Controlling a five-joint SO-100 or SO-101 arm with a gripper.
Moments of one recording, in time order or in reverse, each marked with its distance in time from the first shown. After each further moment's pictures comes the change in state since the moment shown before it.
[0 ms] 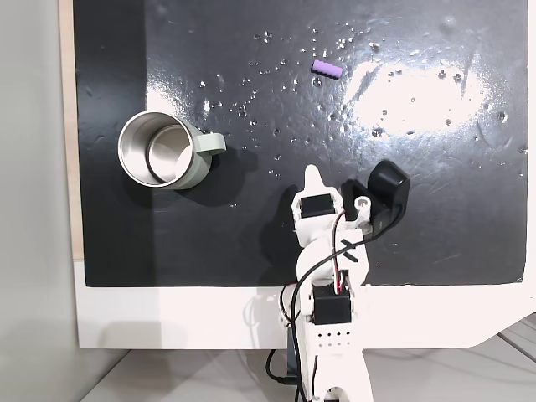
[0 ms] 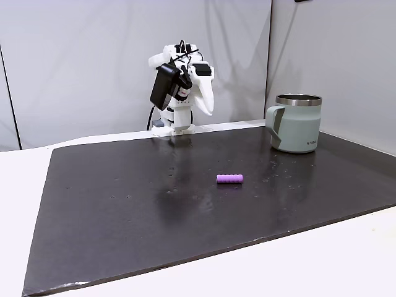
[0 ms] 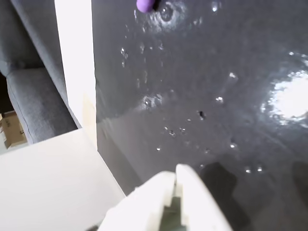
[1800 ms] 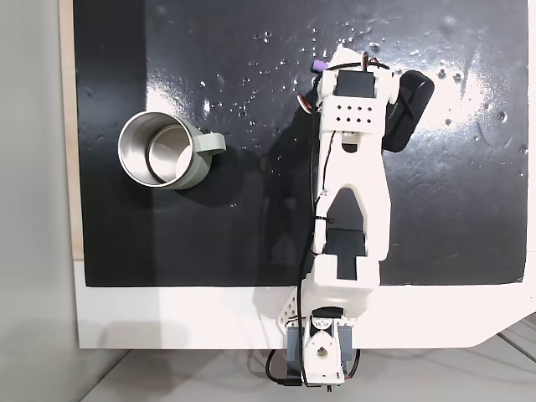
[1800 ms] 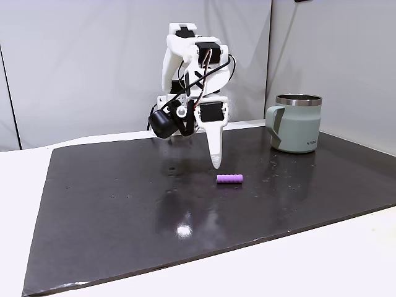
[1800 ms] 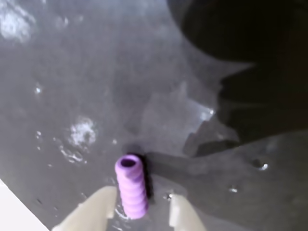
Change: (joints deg) arm 5.9 -104.4 -87.7 17.3 30.7
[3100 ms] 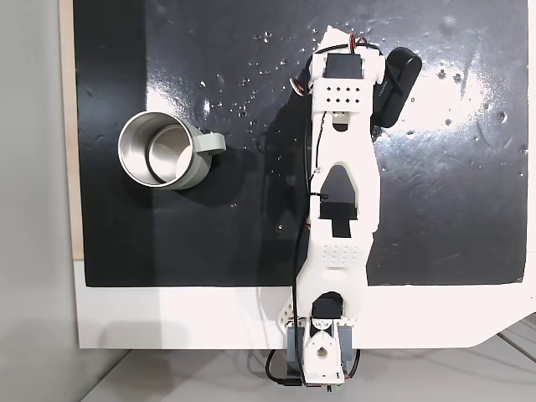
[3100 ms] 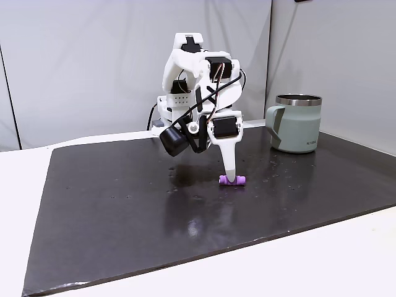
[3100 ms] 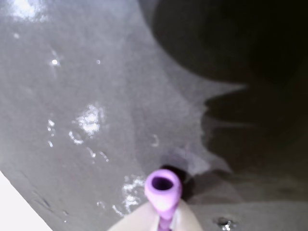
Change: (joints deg) arm -1.0 -16.9 -17.2 -1.8 0.4
